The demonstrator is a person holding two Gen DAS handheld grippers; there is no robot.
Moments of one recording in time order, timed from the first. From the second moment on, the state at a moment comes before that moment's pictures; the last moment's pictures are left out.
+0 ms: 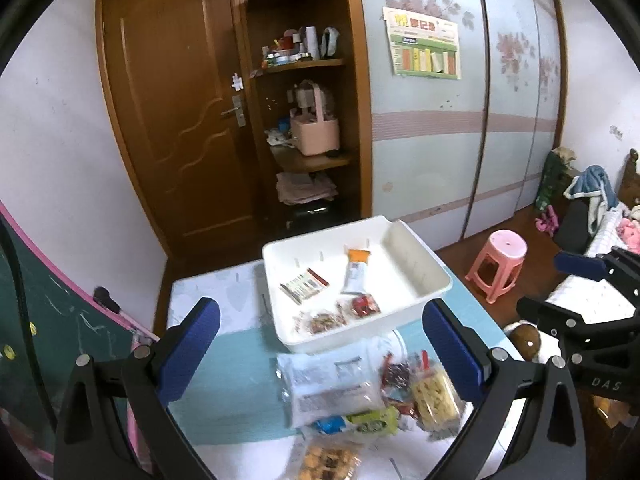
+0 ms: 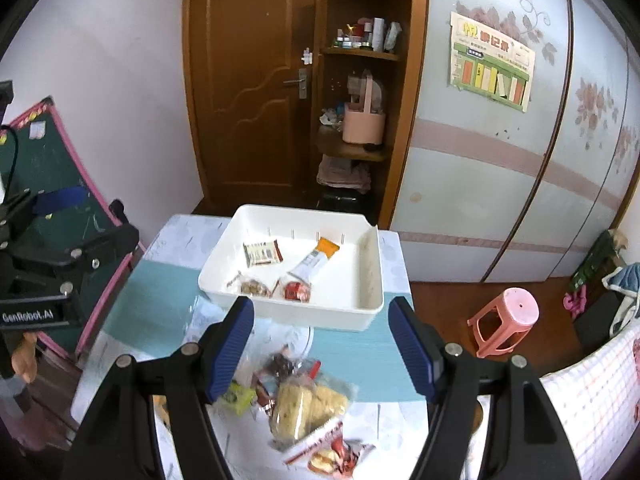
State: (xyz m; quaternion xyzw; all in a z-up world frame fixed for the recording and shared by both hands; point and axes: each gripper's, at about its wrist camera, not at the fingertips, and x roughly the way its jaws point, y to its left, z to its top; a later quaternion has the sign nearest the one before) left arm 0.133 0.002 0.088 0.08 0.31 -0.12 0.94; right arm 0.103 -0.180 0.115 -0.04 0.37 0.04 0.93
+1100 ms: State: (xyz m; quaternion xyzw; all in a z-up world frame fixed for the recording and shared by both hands) left arm 0.107 0.048 -0.167 0.05 0.54 -0.14 0.83; right arm 0.041 -0.204 -0.107 -0.15 0.48 0.14 0.85
